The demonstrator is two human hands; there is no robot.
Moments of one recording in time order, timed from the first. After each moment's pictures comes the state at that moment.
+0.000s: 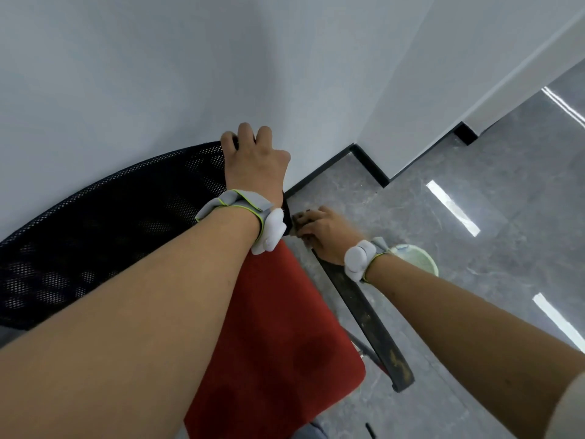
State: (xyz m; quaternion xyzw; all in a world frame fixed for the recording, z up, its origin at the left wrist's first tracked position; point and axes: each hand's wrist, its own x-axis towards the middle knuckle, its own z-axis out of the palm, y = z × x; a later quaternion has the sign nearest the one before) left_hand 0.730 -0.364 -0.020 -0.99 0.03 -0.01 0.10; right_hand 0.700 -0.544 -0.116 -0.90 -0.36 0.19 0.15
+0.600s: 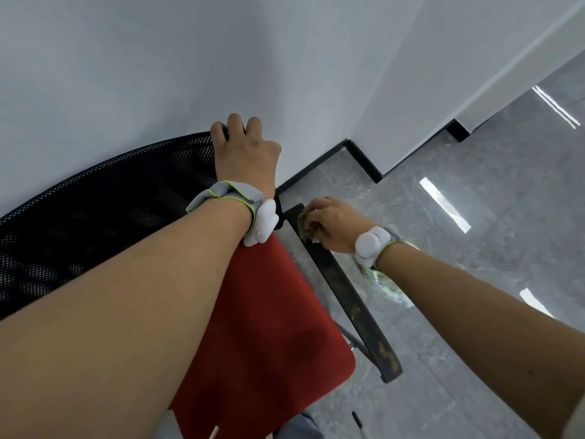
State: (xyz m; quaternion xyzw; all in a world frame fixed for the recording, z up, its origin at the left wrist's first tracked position) left_hand 0.729 -0.366 -0.023 -0.99 0.00 -0.02 0.11; right_hand 0.707 -0.570 -0.102 -0.90 -0.35 0.21 0.15
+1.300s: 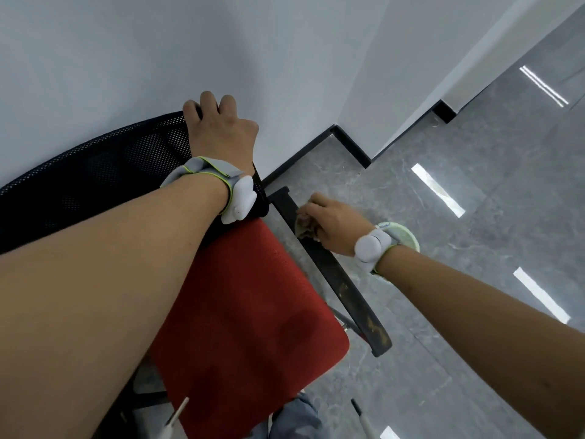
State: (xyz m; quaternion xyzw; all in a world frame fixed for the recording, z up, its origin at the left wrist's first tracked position) left_hand 0.727 -0.373 -0.021 -0.99 0.02 0.01 0.15; right_hand 0.661 -0.601 -0.098 -0.92 -0.30 0.19 0.17
